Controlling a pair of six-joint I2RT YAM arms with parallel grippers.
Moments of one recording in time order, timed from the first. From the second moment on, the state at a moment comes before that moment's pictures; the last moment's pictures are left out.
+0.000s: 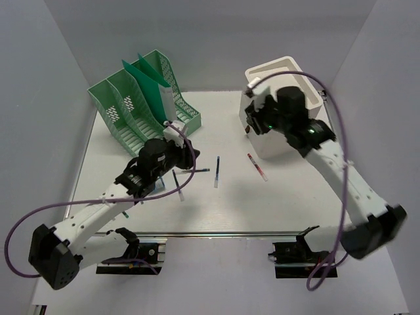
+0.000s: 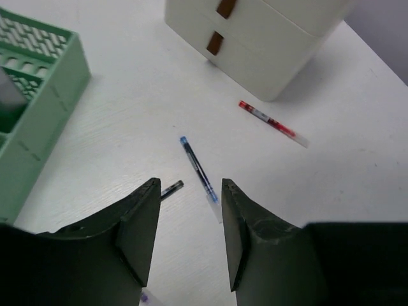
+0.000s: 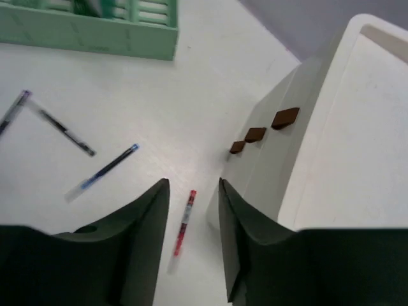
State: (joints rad) left arm -0.66 1.01 0.78 -0.02 -0.05 -0.18; right arm 0.55 1.41 1.49 -0.57 -0.05 -0.35
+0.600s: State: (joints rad) left arm -0.67 1.78 1.12 0.41 0.19 -0.26; right arm 0.14 0.85 0.79 -0.25 -0.84 -0.13
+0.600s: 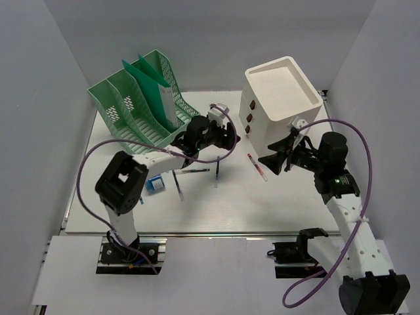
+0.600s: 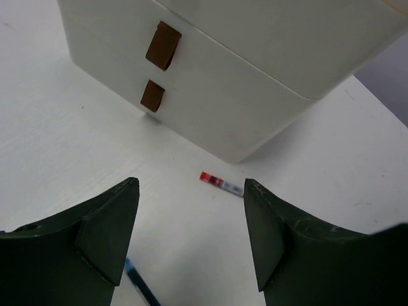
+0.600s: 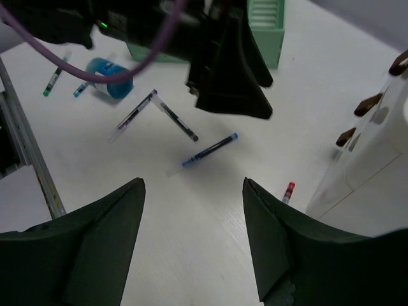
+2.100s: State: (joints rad) left arm -0.58 2.36 1.69 0.62 0.49 -0.09; right arm 0.02 0.83 0.79 -0.18 -0.99 -0.10
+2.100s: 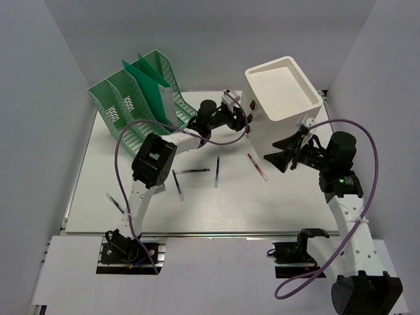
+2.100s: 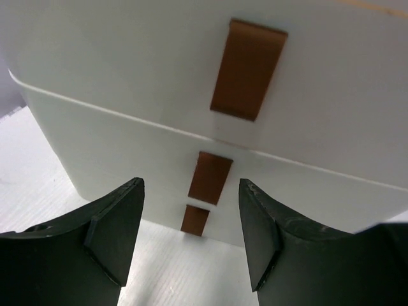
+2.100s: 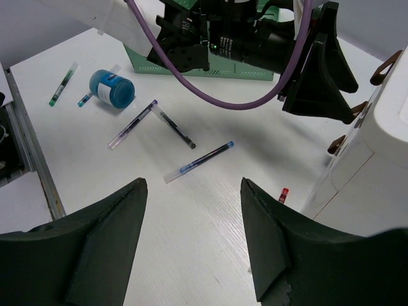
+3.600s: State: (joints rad) left arm -0.56 2.30 1.50 0.78 0.51 -0.15; right arm -0.02 0.83 0.78 -0.18 -0.95 -0.11
